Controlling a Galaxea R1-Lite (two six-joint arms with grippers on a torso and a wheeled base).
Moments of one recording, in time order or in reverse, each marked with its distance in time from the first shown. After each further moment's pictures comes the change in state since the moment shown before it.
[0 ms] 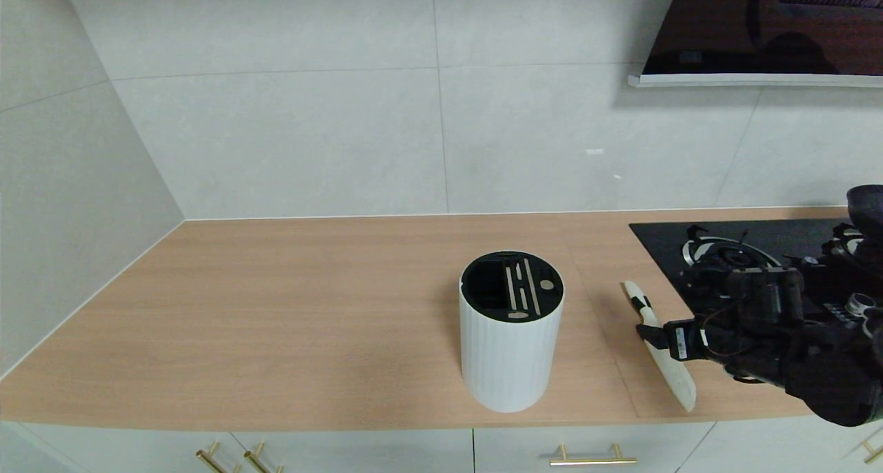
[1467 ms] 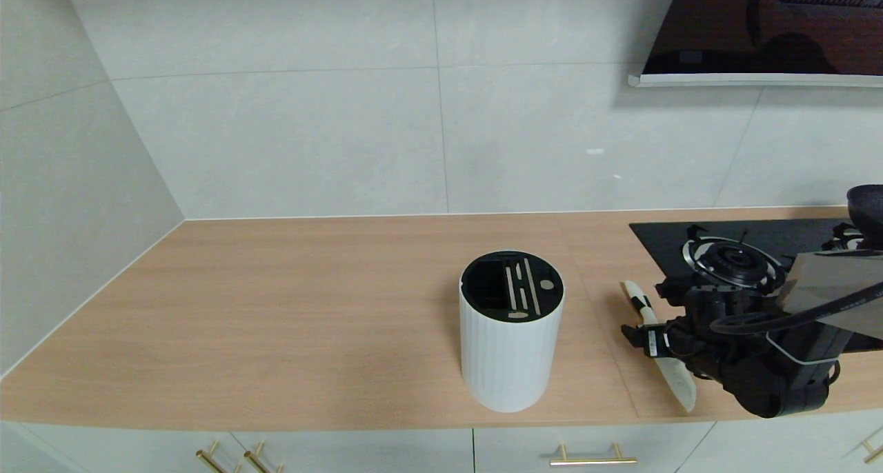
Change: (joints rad) left arm 0.000 0.000 0.000 0.000 0.000 0.000; right arm -0.033 0.337 -0.165 -0.211 -0.045 0.001
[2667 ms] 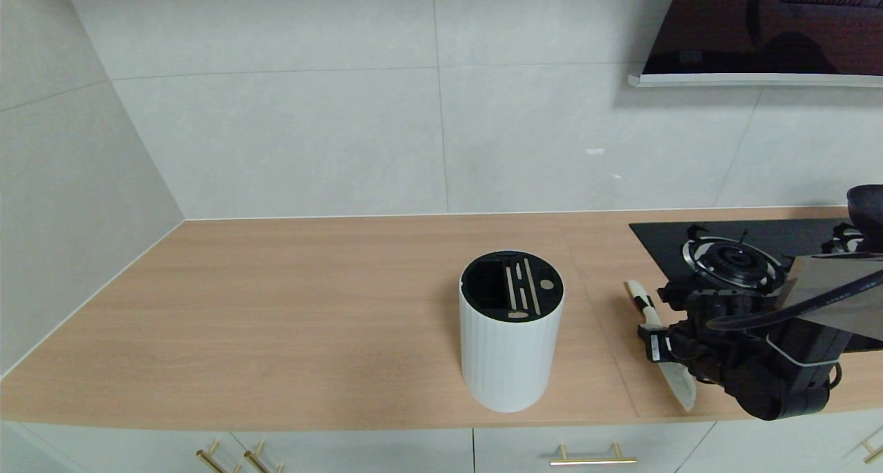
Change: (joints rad) left arm 0.000 0.000 0.000 0.000 0.000 0.000; right arm -0.011 0.013 0.007 0.001 -0.003 0.000
